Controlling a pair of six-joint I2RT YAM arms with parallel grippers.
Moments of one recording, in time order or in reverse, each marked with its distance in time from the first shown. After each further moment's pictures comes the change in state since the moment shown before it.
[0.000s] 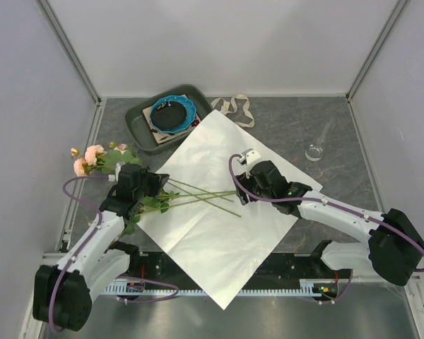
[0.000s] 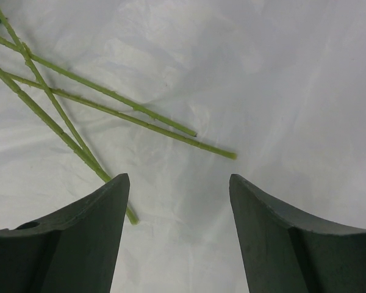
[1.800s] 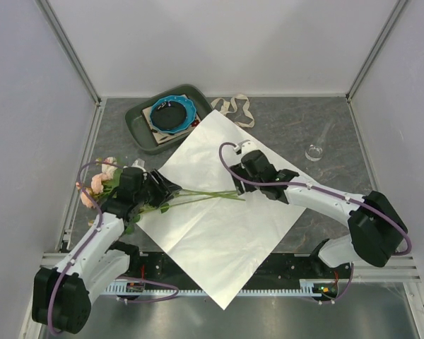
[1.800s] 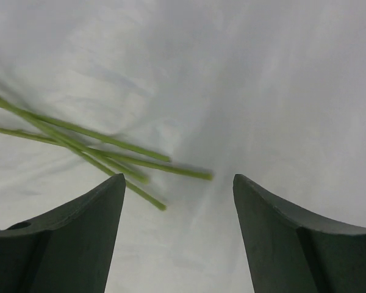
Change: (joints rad) left arm -0.019 -0.058 -0.012 -0.106 0.278 0.446; right arm -0.066 0.183 0.136 -0.101 0.146 0.043
